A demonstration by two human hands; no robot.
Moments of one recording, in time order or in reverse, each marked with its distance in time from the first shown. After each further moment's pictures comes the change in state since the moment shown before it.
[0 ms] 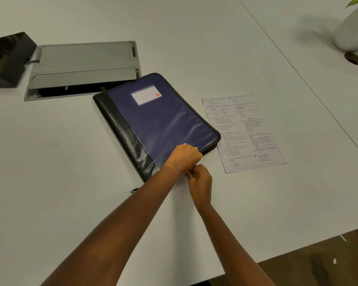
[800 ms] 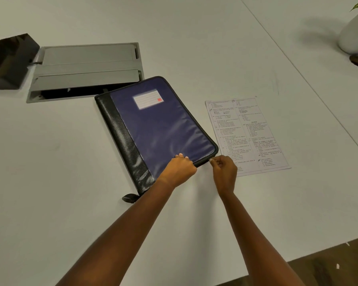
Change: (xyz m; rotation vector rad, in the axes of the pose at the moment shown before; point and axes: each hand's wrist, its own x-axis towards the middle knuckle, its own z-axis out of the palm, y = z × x) left_hand -0.020 -0.002 0.030 0.106 -0.065 -0.025; right_hand 0.054 0.003 -0.039 -0.108 0.175 -0.006
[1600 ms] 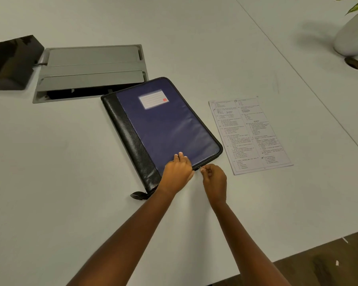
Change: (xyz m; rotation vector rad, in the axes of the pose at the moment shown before) left_hand -0.024 0.000 0.021 -0.286 0.086 -0.268; right_hand -0.046 0.001 0.024 -0.097 -0.085 -0.085
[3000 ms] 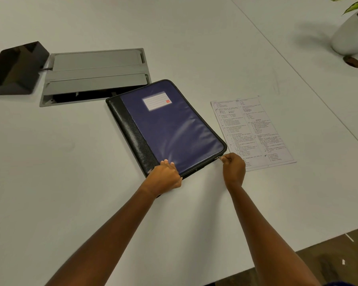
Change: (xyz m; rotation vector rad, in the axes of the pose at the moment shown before) left_hand -0.030 -0.042 -0.006 0.196 -0.219 0.102; right_hand 0.036 -0.002 -0.023 0.022 0.151 0.154
